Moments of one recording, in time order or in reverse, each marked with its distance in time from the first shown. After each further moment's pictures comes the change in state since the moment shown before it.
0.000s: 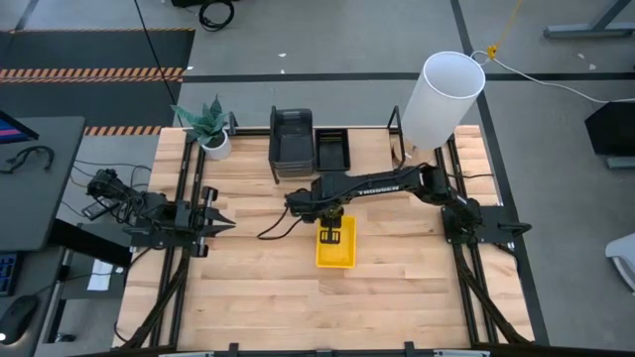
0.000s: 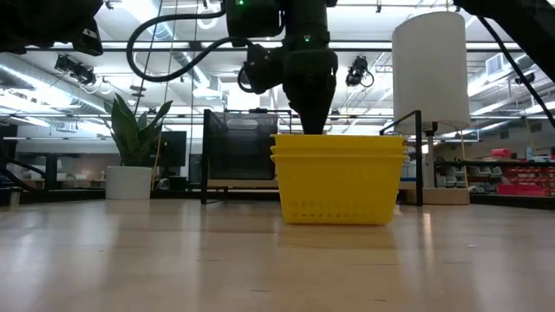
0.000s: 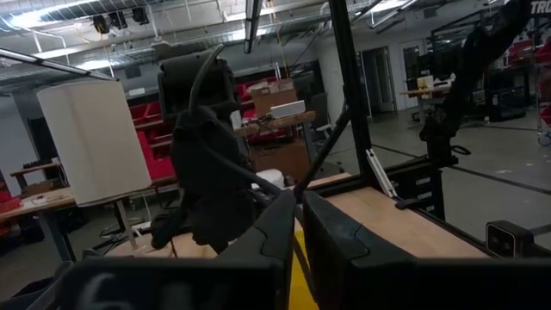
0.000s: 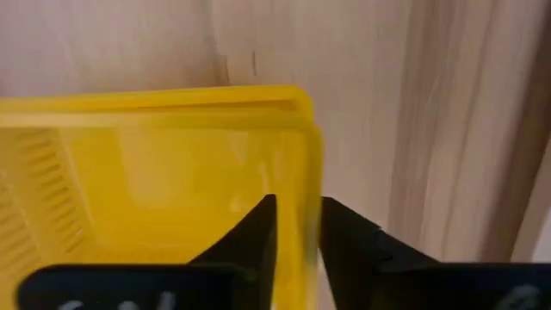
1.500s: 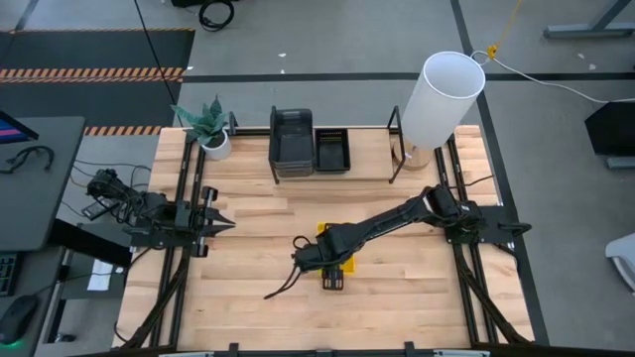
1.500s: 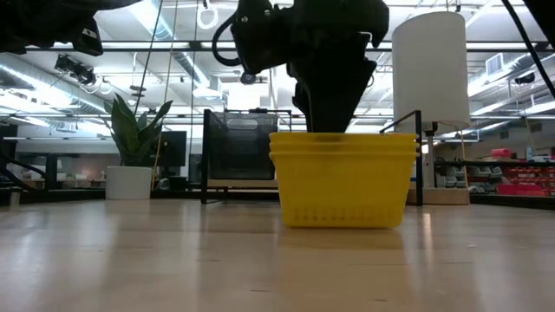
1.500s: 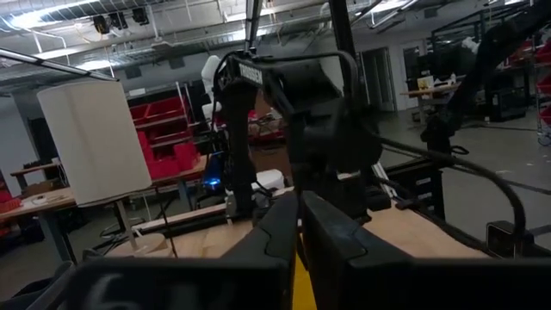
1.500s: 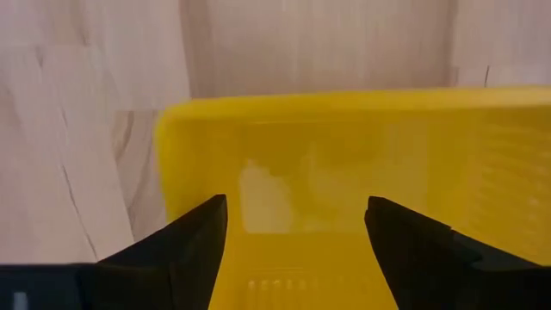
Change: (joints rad) left arm 0.000 0.000 0.000 0.000 0.000 0.000; right arm 0.268 -0.001 -0.125 0.221 0.007 0.232
